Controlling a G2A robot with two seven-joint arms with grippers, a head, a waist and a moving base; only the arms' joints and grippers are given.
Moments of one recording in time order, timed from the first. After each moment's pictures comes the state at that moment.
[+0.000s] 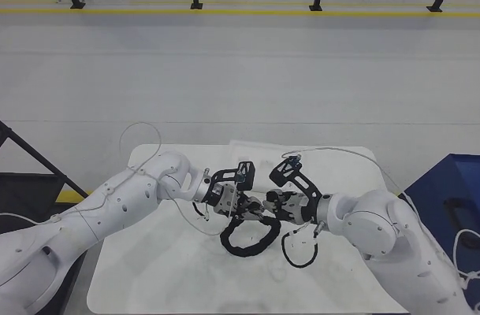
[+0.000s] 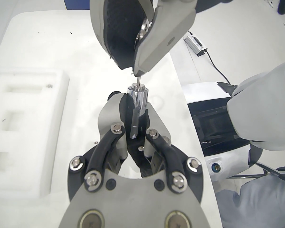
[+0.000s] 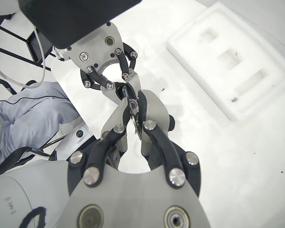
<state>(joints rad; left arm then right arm) 0.36 -0.97 -0.17 -1.30 0.47 -1.01 -0.27 -1.08 -1.03 1.09 -2.04 -0.56 -0.02 1.11</state>
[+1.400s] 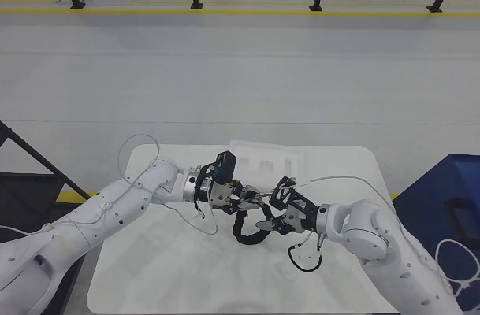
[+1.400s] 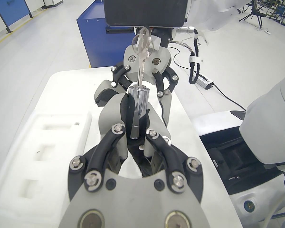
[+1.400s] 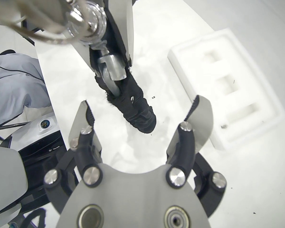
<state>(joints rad) 0.43 -0.93 -0.22 -1.28 0.85 -1.01 0.37 -1.17 -1.01 1.07 -1.89 -0.75 -0.47 0.83</state>
